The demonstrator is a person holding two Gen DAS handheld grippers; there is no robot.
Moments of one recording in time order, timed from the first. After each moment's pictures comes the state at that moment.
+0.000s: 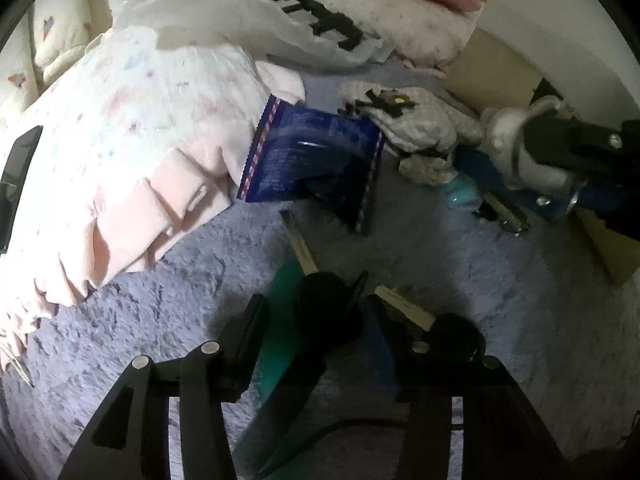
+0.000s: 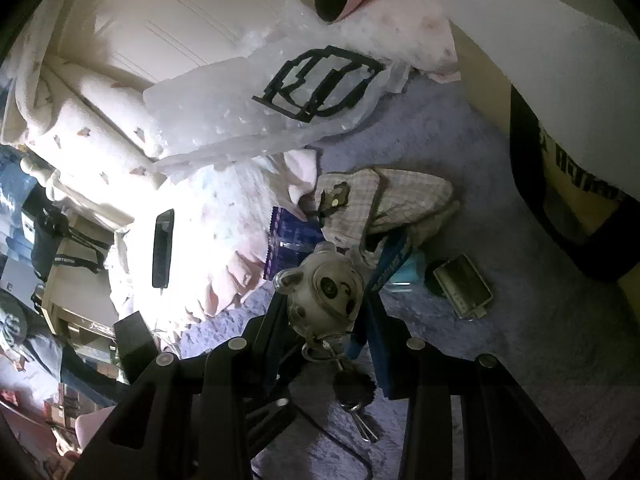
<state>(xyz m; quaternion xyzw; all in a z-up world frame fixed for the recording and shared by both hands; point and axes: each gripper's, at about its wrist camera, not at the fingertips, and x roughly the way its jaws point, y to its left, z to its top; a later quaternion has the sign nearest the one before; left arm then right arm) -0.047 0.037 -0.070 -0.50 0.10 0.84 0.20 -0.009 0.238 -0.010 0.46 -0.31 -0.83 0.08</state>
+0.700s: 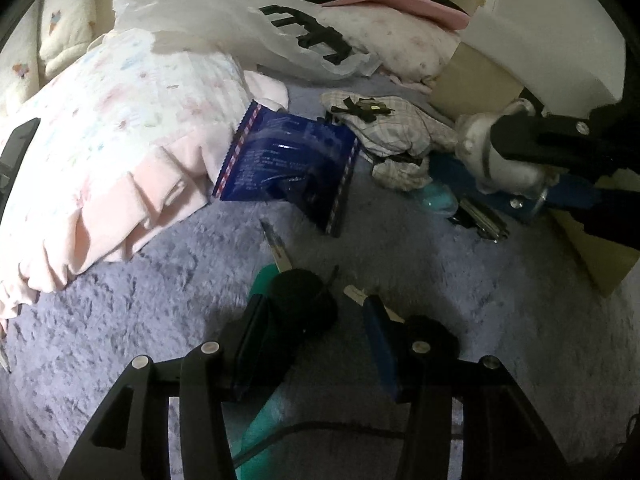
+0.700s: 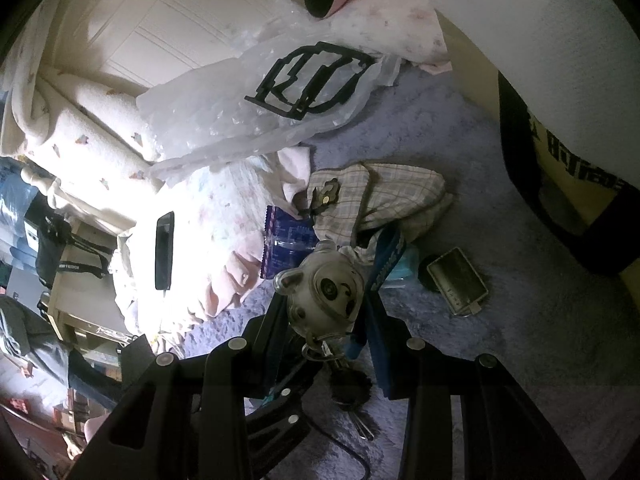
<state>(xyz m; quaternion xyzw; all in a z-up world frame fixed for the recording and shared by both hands) -0.034 0.039 -0.074 -0.48 0.07 0.85 0.21 -0.009 0.248 -0.015 0.46 -0.32 -0.82 0.09</state>
